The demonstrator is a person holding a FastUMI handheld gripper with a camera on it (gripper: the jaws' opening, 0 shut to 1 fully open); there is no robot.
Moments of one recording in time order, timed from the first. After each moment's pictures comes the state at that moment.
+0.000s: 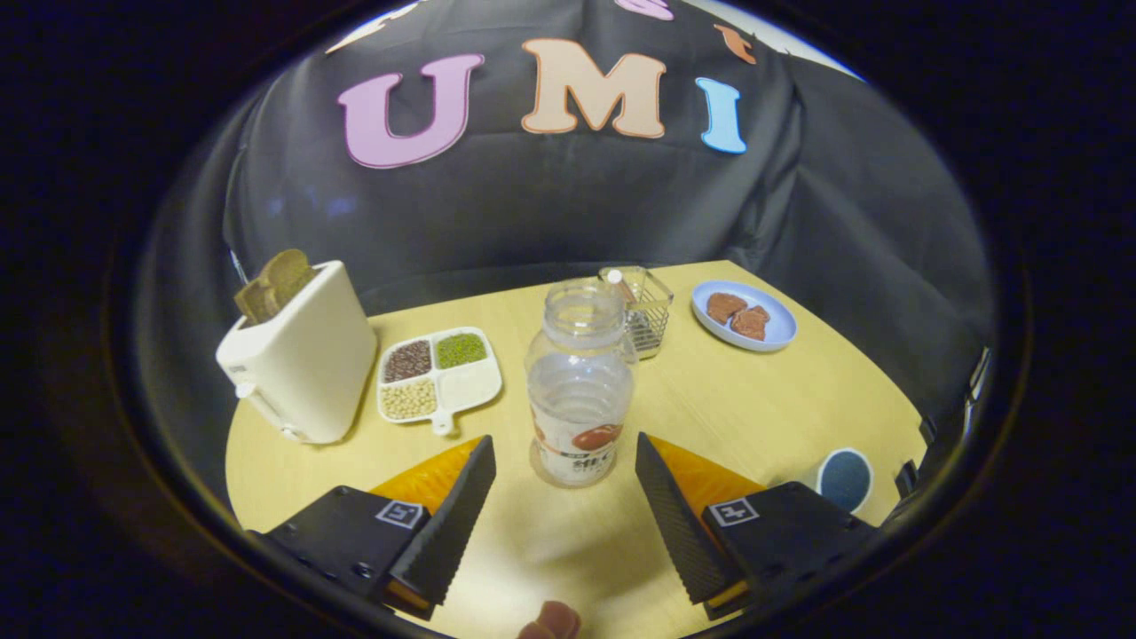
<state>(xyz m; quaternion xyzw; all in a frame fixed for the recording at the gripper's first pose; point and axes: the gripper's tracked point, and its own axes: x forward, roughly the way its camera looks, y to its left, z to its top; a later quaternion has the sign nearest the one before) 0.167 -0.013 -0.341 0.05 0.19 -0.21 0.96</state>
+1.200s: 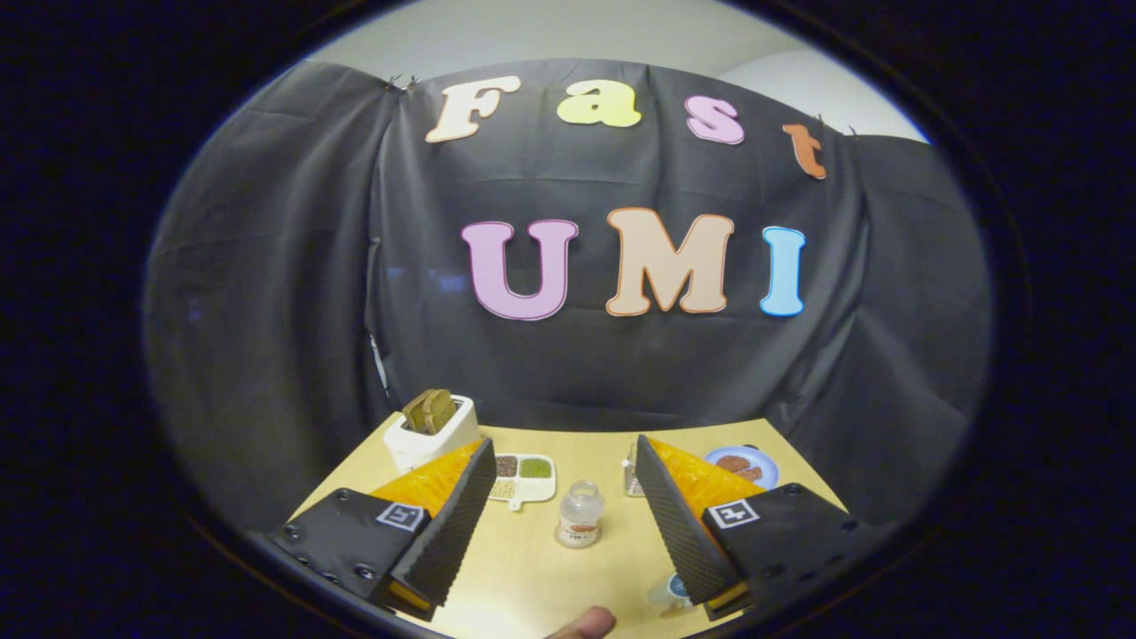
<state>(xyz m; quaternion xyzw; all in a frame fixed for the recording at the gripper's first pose) 0.049 -0.008 -0.097 -0.01 0.02 -0.05 1.00</state>
